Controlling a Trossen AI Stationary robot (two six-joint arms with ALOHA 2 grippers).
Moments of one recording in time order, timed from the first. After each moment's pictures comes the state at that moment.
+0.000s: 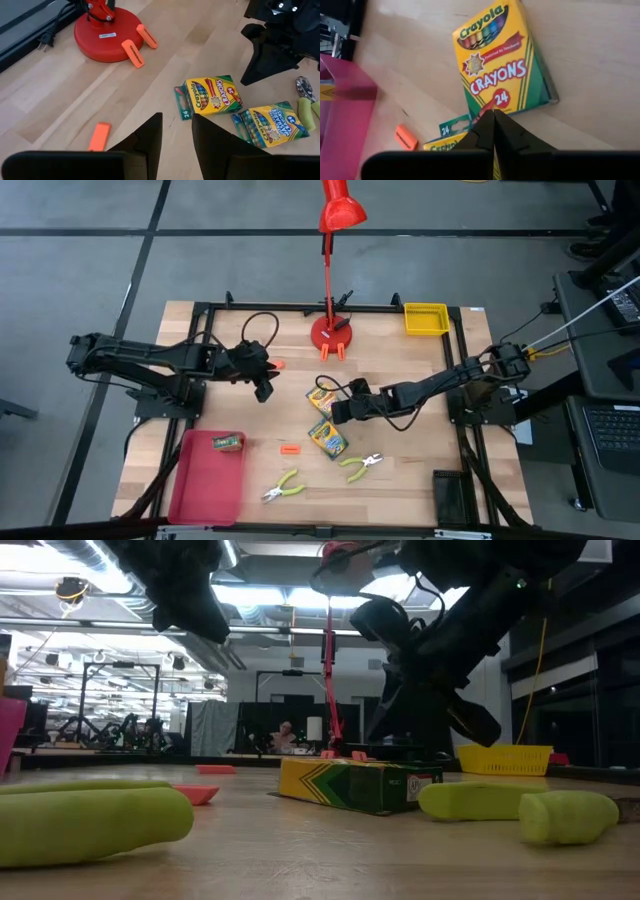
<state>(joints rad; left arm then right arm) -0.01 1.03 0.80 -0.51 -0.32 -0.49 0.22 1.72 0.86 0.00 0.27 1.38</state>
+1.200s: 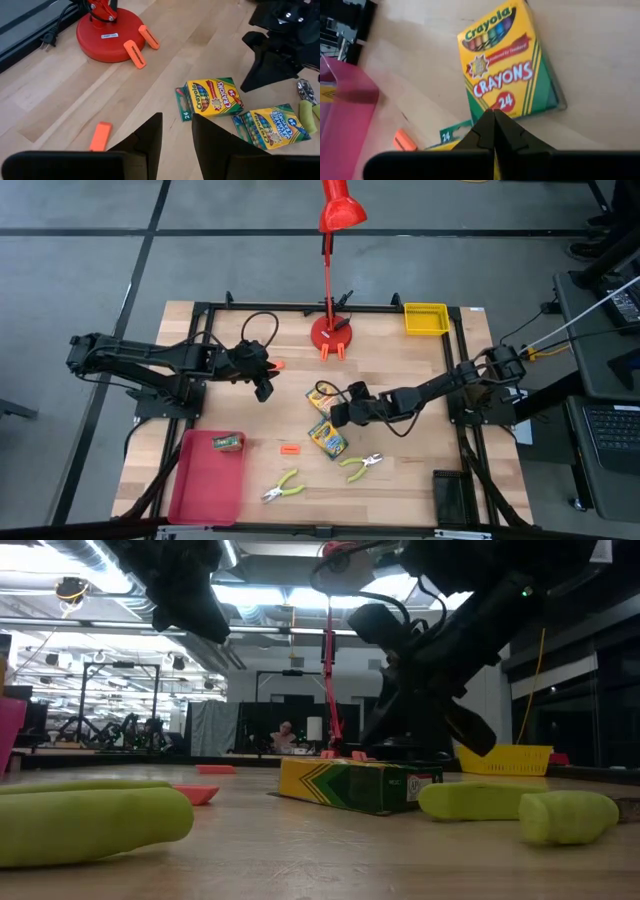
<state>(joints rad) -0.01 1.03 0.80 -0.50 -0.33 -0.50 0.25 1.75 0.85 0.09 0.35 1.36</state>
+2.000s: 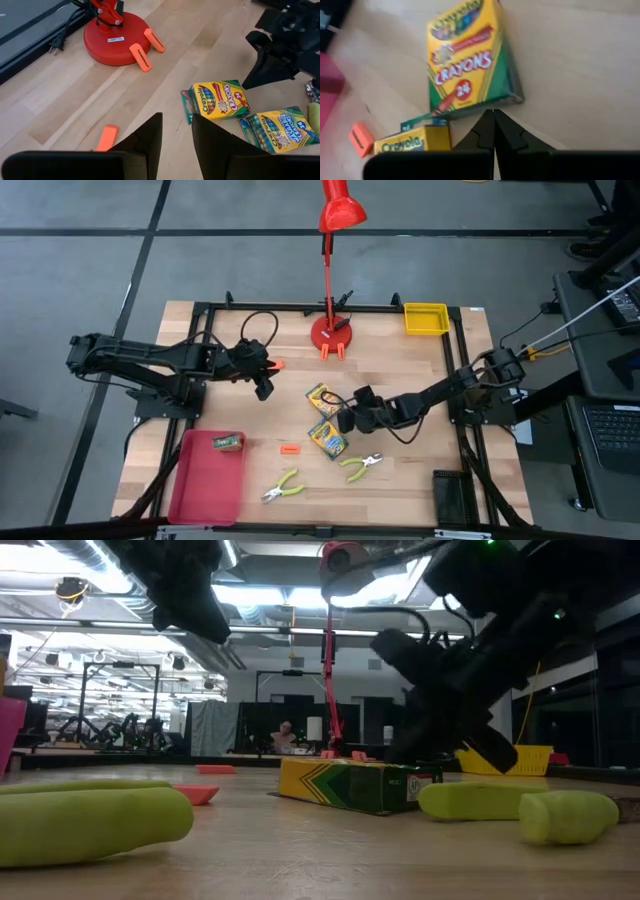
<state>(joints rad) 0.00 1.03 0.80 -0.50 -0.36 -0.48 0.31 1.77 0.76 0.13 0.46 1.30</state>
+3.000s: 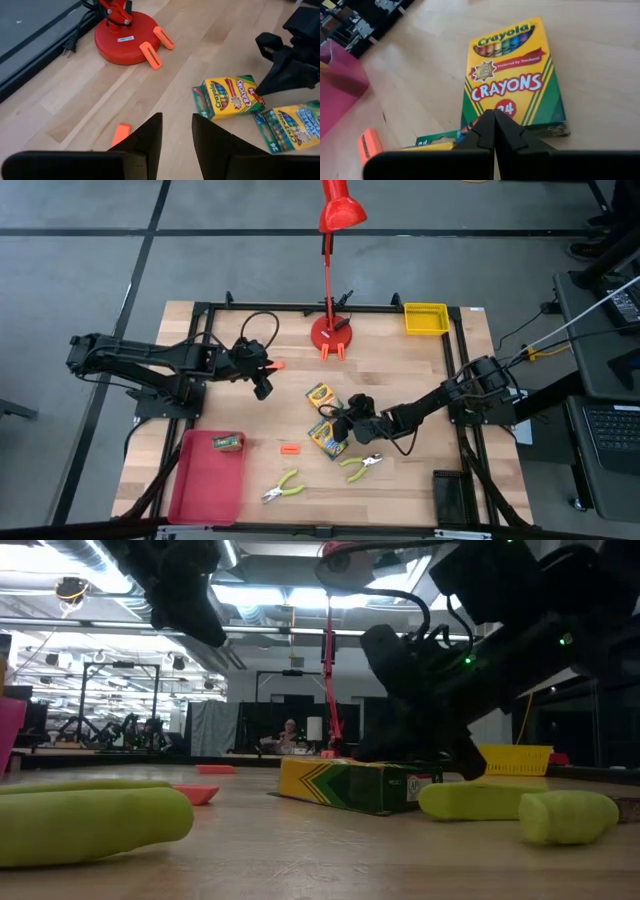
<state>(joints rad) 0.00 1.03 0.80 -0.54 -0.39 -0.45 0.38 1.92 0.76 0.44 0.65 1.09</state>
